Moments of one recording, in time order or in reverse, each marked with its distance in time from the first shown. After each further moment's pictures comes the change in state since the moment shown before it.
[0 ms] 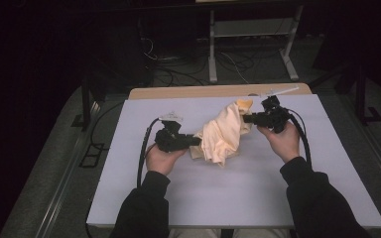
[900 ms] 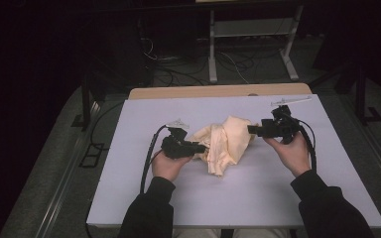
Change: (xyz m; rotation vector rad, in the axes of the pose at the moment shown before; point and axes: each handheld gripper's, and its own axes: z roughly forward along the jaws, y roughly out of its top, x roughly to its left) left arm -0.010 -0.009 0.018 0.021 -0.031 -0.005; right arm 0.009 -0.018 -0.031 -0.034 -0.037 0.061
